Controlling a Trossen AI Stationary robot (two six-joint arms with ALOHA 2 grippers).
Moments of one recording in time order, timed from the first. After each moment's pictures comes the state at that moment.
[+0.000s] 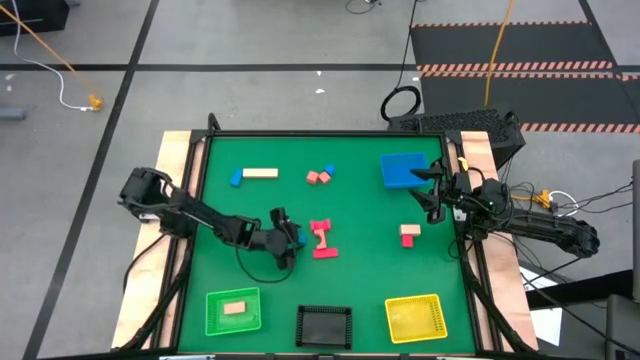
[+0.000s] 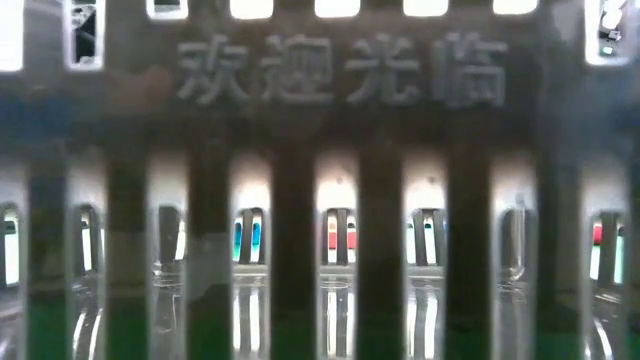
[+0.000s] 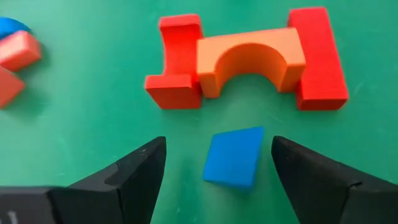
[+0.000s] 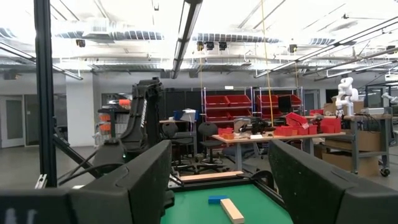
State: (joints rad) left arm -0.24 1.68 0.63 0.26 -0.37 -0.17; right arm -0.32 0.23 0.02 0.59 -0.13 0.09
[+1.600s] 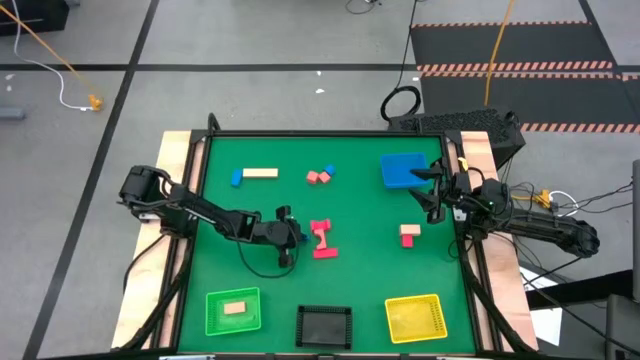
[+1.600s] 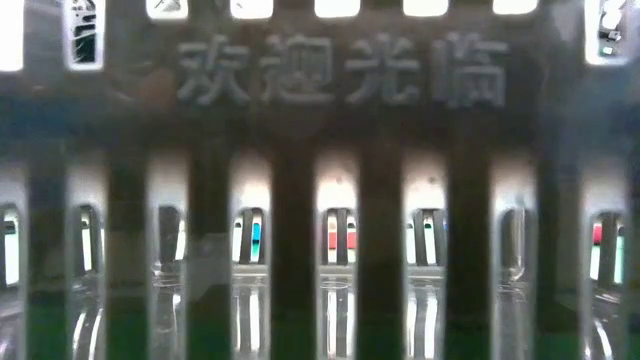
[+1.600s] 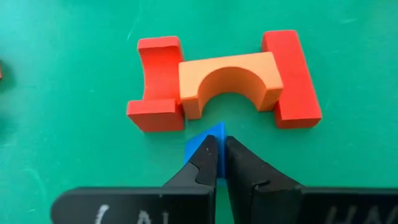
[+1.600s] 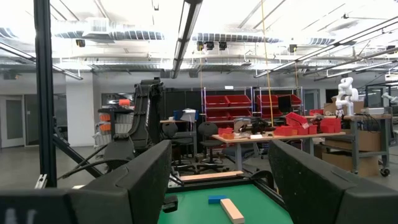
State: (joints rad) left arm -0.19 1.67 0.63 0.28 -0.22 -0.13; right arm -0.32 0.23 0.02 0.59 -0.13 0.09
